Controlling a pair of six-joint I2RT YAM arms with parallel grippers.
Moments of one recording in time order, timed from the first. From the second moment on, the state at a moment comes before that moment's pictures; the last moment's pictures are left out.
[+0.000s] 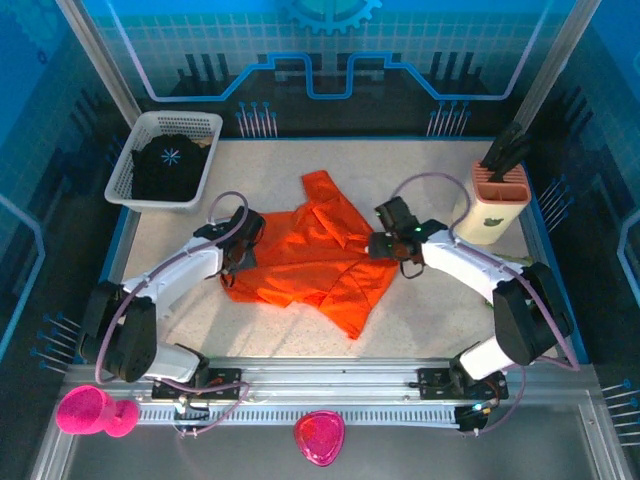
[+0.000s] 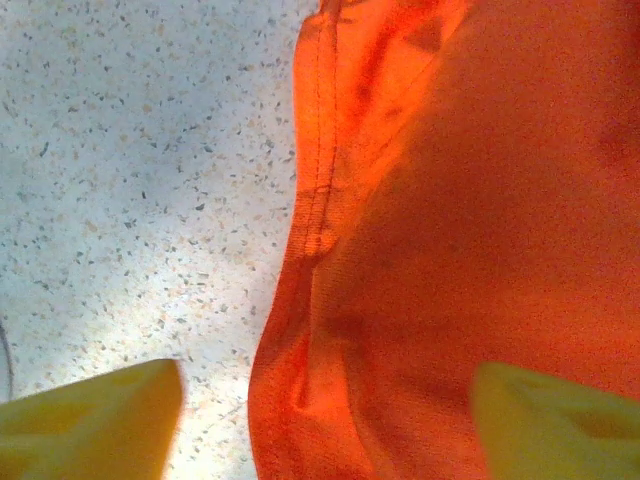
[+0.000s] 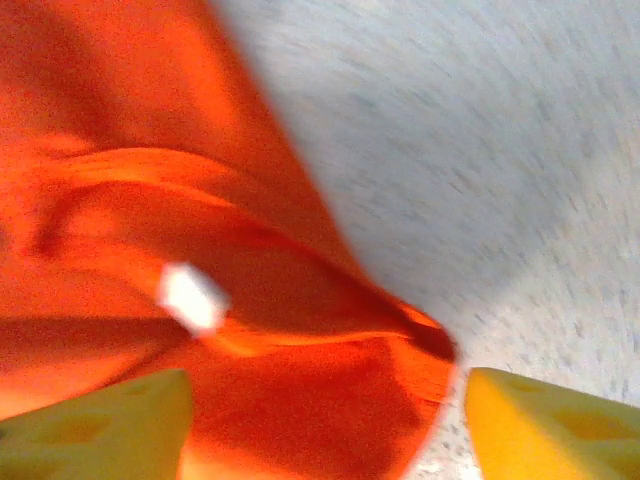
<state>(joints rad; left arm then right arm) -0.37 1.40 0.90 -0.82 -0.42 -0.74 0.55 1.51 1.00 -0.57 0.22 0.41</state>
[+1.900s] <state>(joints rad) -0.33 1.57 0.99 -0.57 -0.29 -0.60 0.24 2.22 1.79 -0.72 0.42 0.14</state>
